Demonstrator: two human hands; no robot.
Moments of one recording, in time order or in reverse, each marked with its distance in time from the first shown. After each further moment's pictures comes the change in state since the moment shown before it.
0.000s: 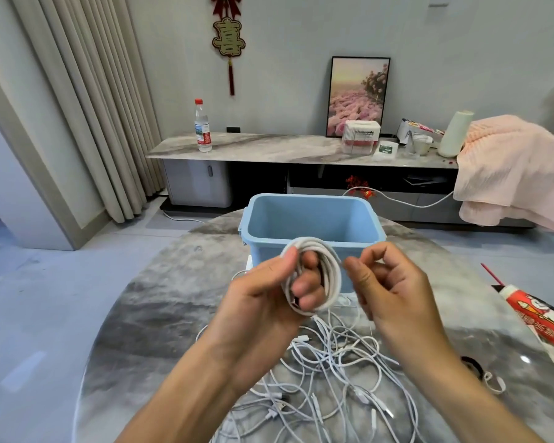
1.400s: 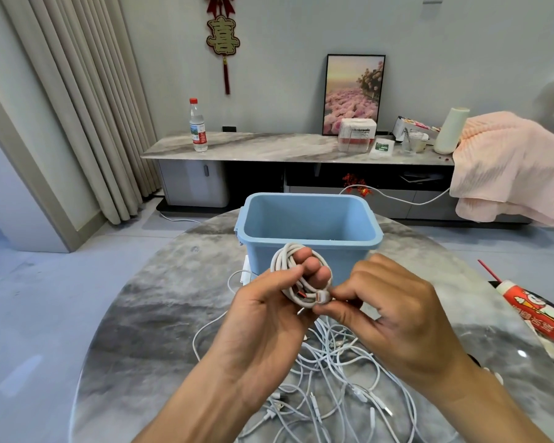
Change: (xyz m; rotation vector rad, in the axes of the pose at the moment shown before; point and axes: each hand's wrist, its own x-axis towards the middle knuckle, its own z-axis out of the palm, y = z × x) left_hand 0.000 -0.010 0.017 -0.153 0.319 0.006; right_hand 0.001 0.002 -0.013 -0.699 -0.134 -0.792
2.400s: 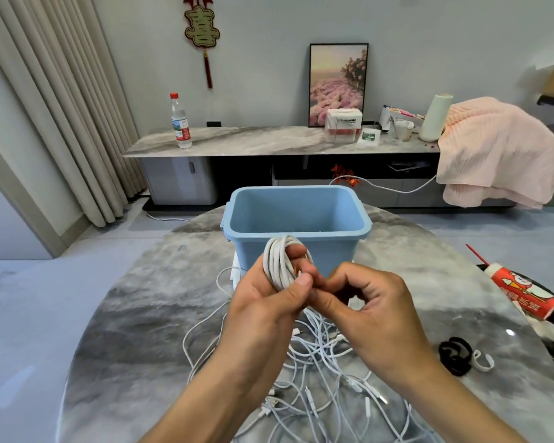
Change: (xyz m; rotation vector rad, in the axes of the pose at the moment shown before) left_hand 0.008 -0.018 -0.015 0.347 -0.090 0.216; right_hand -0.012 -0.010 0.021 0.598 0.054 0.577
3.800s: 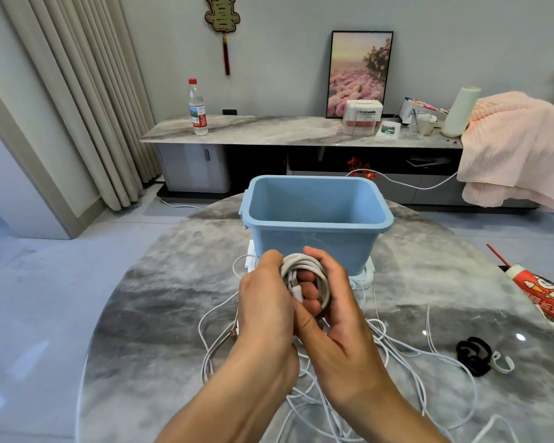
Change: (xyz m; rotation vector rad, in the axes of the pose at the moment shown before) left_hand 0.005 0.004 0.005 0.132 0.582 -0.256; right_hand -0.030 -0.001 0.059 0.111 -0.061 0.147
